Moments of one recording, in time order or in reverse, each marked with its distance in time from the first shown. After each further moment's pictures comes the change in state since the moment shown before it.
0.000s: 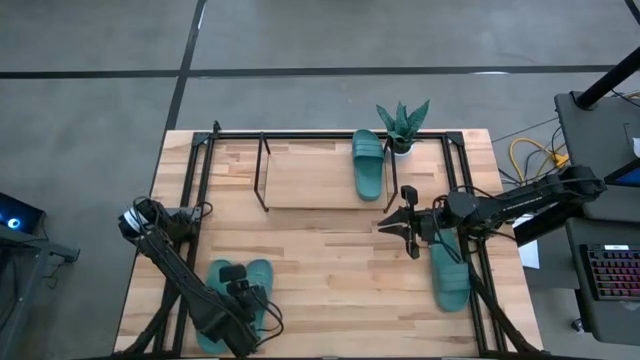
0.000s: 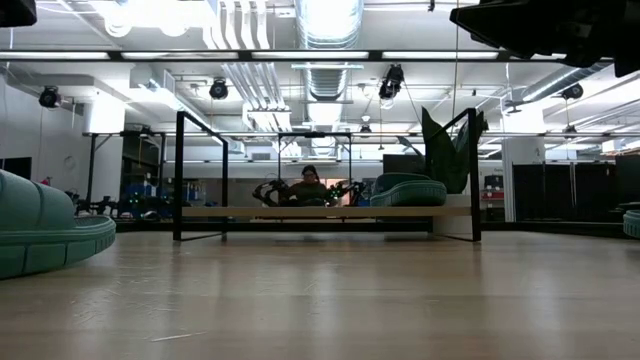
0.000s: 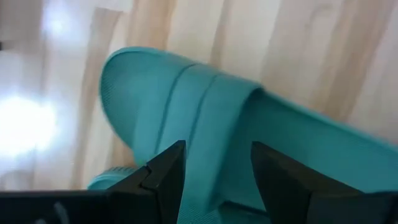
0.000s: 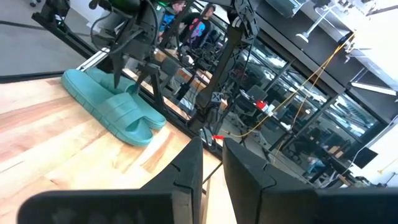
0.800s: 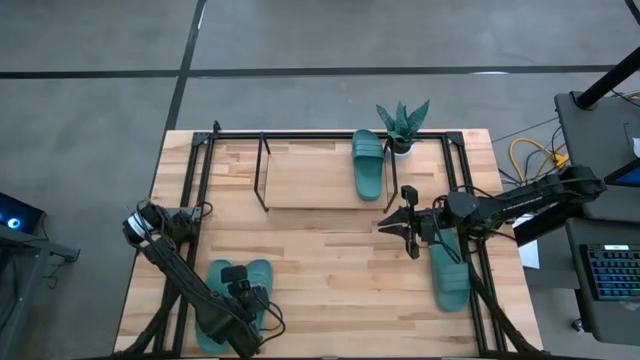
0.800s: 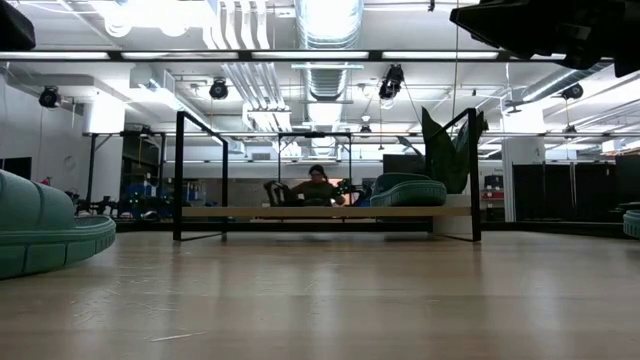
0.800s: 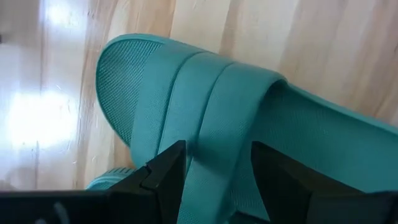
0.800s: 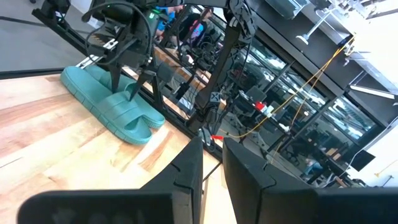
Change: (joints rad) left arm -0.001 0.054 -0.031 0.001 -0.001 0.000; right arm 0.000 0.000 0.000 -0.002 0.000 -0.016
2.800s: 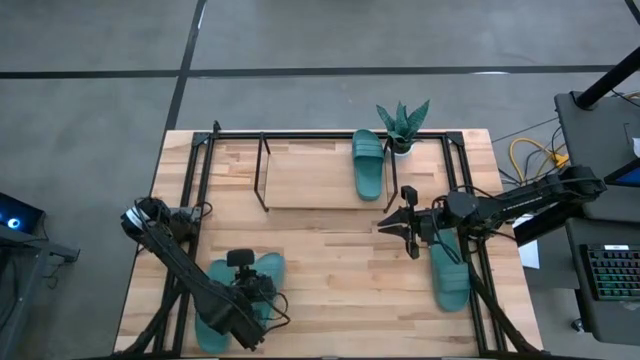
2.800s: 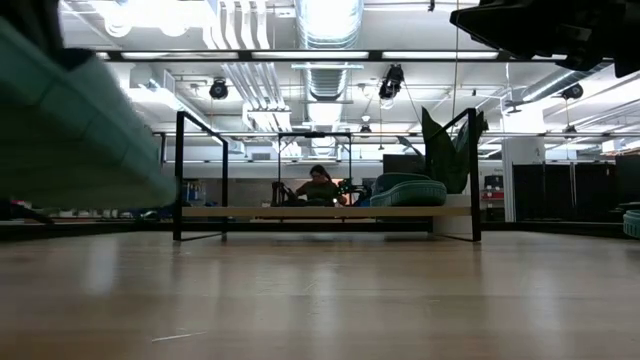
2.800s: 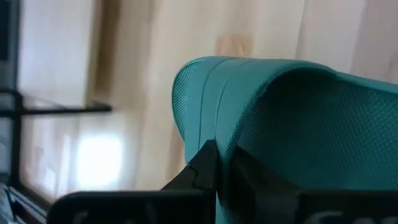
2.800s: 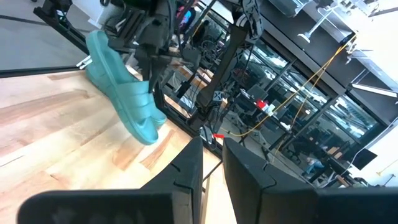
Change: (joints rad) left arm 0.063 -0.059 0.097 -0.175 -0.254 0.165; right arm 0.000 0.000 0.000 -0.008 0.000 0.003
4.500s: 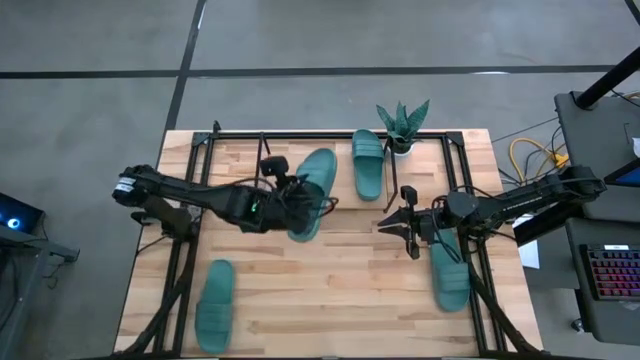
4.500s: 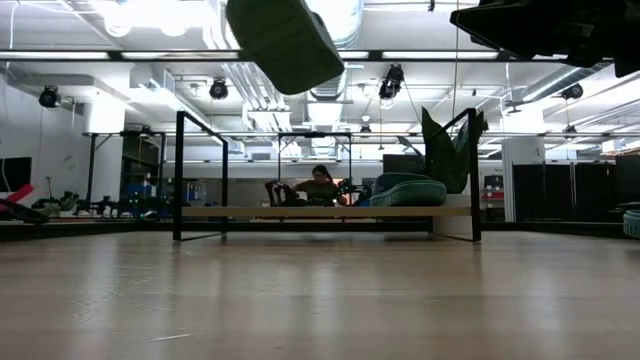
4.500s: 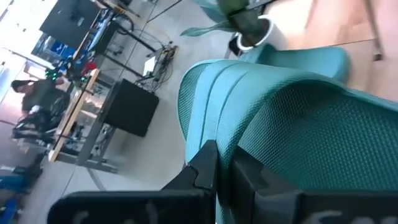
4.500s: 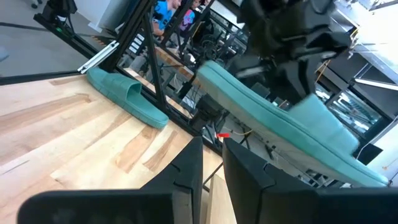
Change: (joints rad) left arm 0.587 -0.242 0.022 0.598 -0.487 0.973; right arm 0.000 0.000 0.000 0.000 0.000 0.035
